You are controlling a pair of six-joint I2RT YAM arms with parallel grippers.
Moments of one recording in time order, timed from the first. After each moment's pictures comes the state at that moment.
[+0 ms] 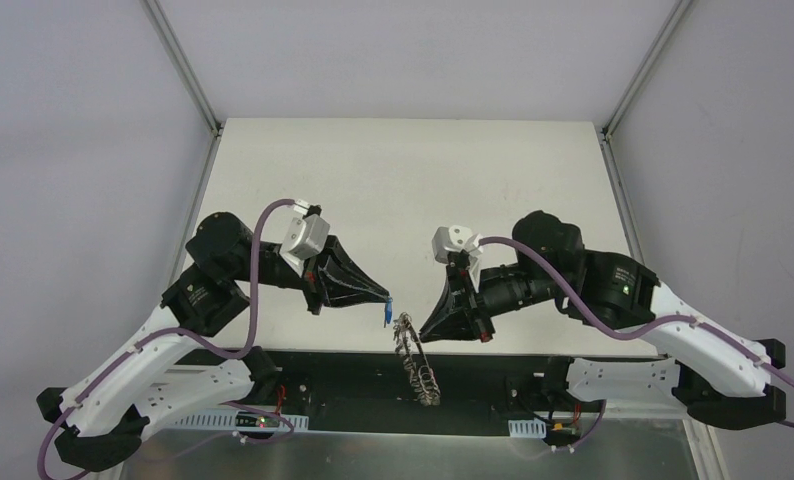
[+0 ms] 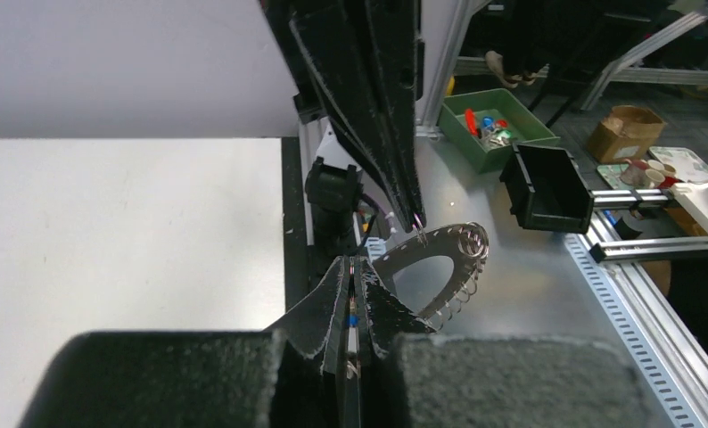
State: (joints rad) left arm -0.83 0.76 1.06 -0.16 0.84 -0.22; right arm 1.20 0.98 1.38 -0.76 -0.54 0.16
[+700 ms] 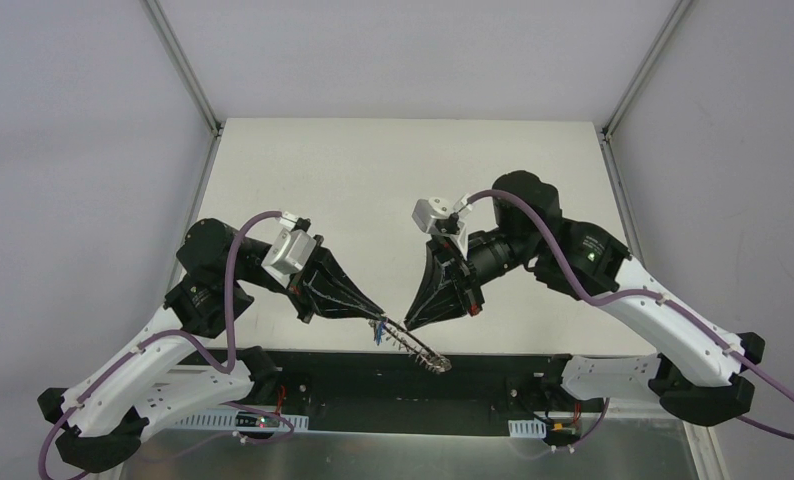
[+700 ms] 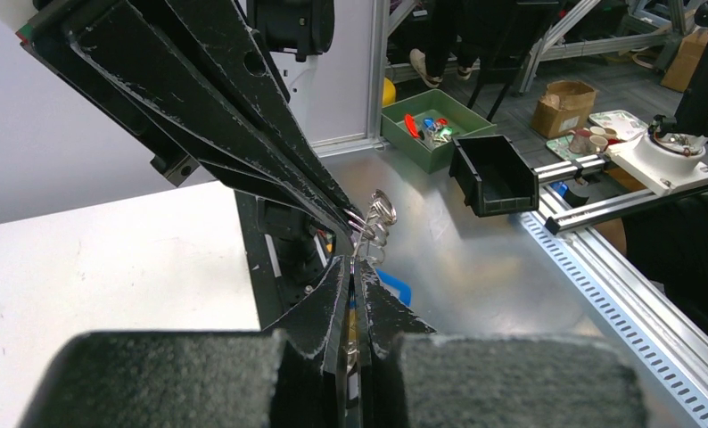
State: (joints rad) left arm -0.83 0.75 1.02 0.06 1.05 -0.30; right arm 1.04 1.17 1.50 -0.64 -1.02 0.14
